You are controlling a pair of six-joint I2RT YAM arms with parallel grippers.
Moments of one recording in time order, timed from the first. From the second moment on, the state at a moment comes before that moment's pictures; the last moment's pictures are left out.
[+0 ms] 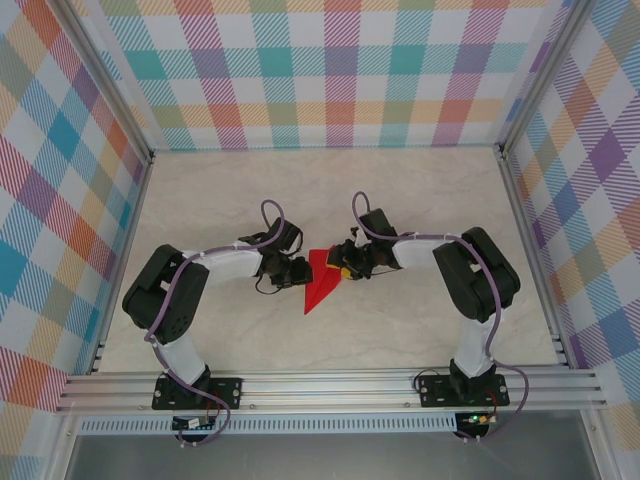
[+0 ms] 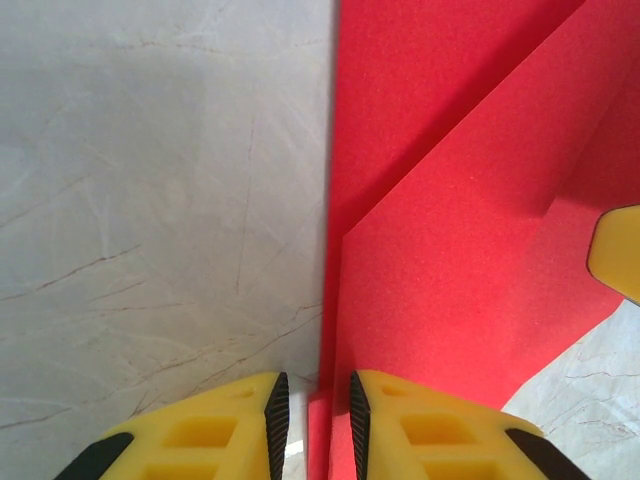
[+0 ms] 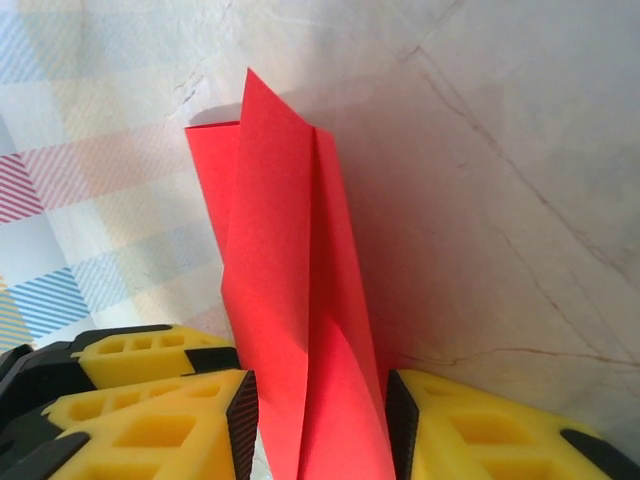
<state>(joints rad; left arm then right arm) -0.57 1.75 0.95 -0.36 0.28 -0.66 0.55 1.88 0.96 -0.04 -0.62 0.94</state>
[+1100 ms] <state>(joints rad) -0.58 1.71 0.92 -0.34 0.24 -0.70 0.58 1.86 0.97 -0.11 -0.58 0.96</state>
